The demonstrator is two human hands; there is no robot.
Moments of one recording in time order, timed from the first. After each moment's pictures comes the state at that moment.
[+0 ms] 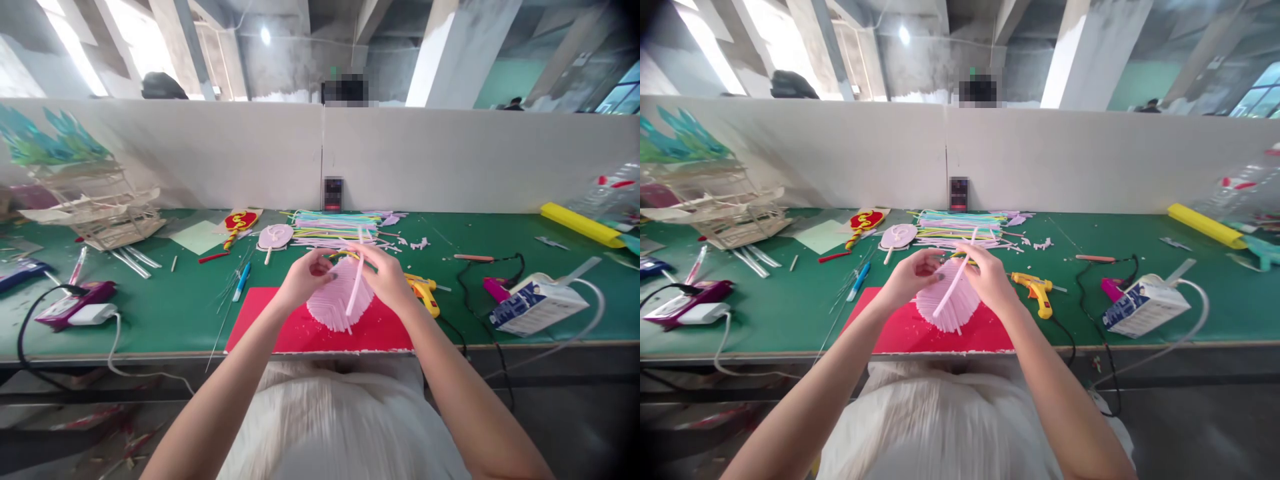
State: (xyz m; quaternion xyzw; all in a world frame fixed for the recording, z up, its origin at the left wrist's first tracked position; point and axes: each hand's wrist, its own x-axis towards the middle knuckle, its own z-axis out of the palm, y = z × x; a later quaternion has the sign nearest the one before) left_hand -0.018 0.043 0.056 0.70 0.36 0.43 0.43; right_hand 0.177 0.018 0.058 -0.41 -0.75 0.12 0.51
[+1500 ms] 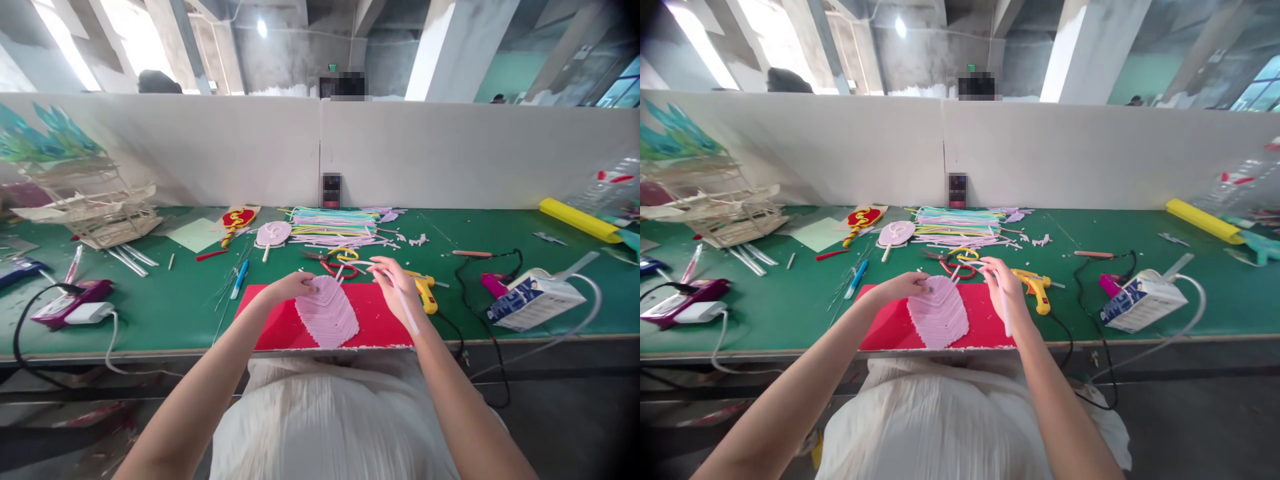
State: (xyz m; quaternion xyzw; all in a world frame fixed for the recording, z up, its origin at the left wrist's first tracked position) left_hand -0.045 0.076 0.014 0.67 0.46 0.25 0.52; right_hand 0.205 0.000 0.009 -0.53 -0.64 0.16 0.54
